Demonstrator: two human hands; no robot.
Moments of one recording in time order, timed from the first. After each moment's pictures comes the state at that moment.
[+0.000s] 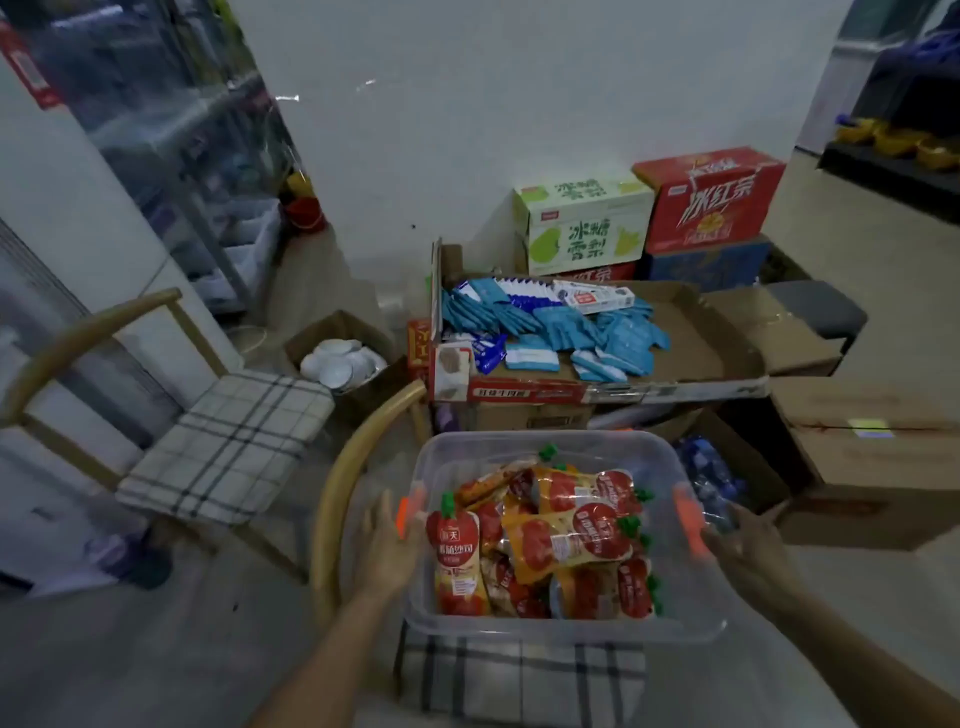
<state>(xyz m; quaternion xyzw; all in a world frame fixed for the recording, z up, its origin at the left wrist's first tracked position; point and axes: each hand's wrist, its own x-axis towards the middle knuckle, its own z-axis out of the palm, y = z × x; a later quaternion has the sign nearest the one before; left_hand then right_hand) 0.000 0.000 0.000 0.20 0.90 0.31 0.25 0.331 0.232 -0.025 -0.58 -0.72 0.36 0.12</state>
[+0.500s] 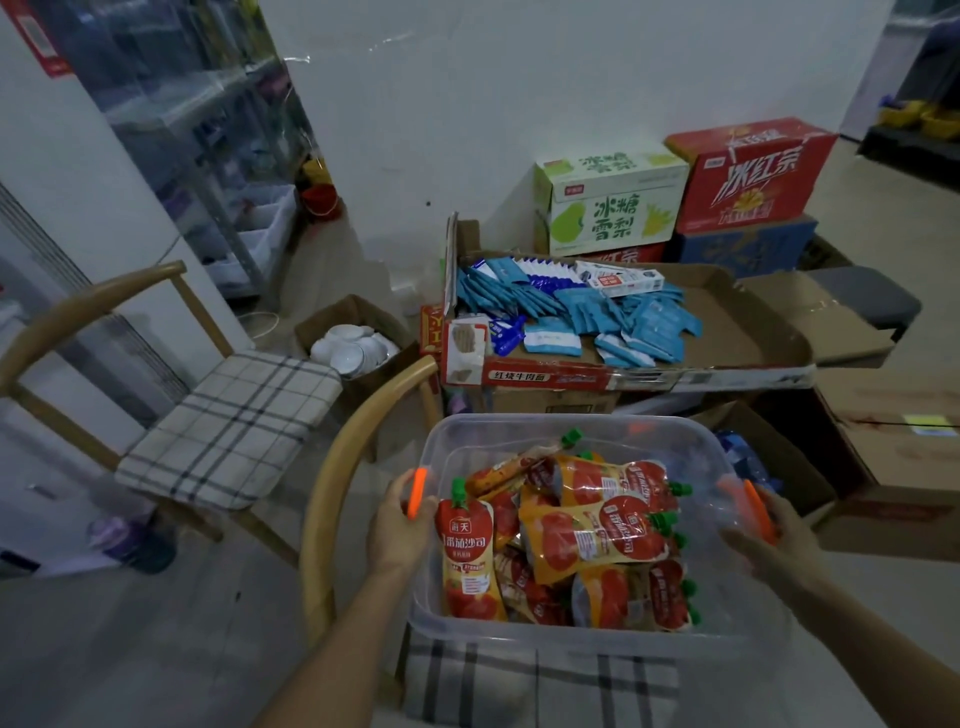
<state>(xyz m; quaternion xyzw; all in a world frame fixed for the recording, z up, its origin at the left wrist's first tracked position) -0.015 0.021 -0.051 0.15 0.84 0.46 0.24 0.308 0.236 -0.059 -0.58 -0.61 0.50 0.21</state>
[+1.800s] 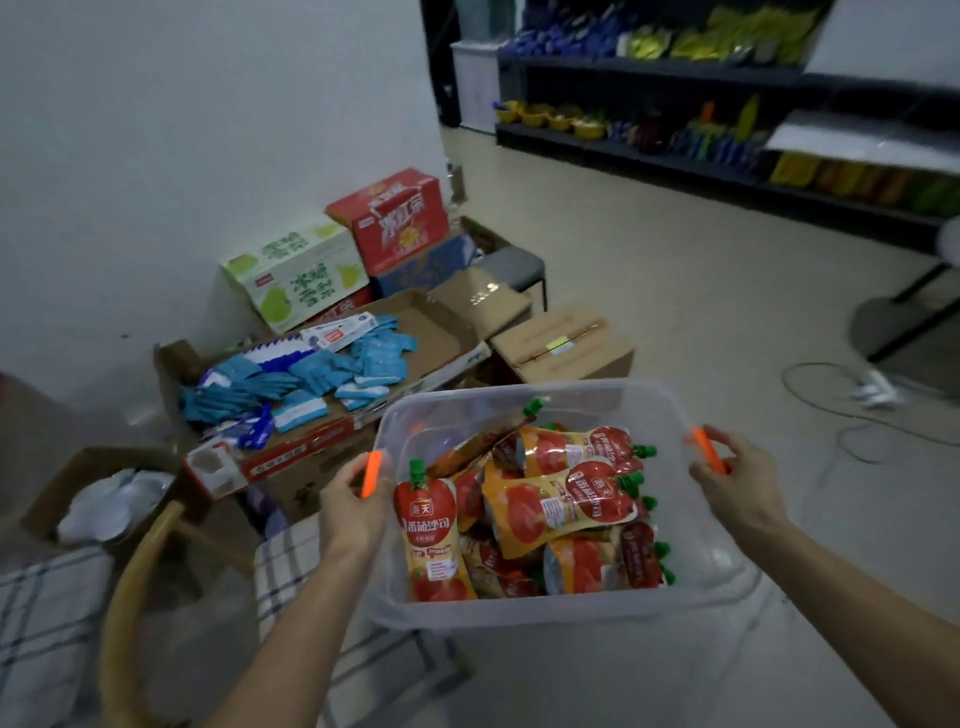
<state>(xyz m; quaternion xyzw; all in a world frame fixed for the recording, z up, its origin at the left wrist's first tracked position) 0.241 0.109 0.177 0.34 0.75 0.46 0.34 0.622 0.137 0.163 -0.73 -0.44 0.32 0.41</state>
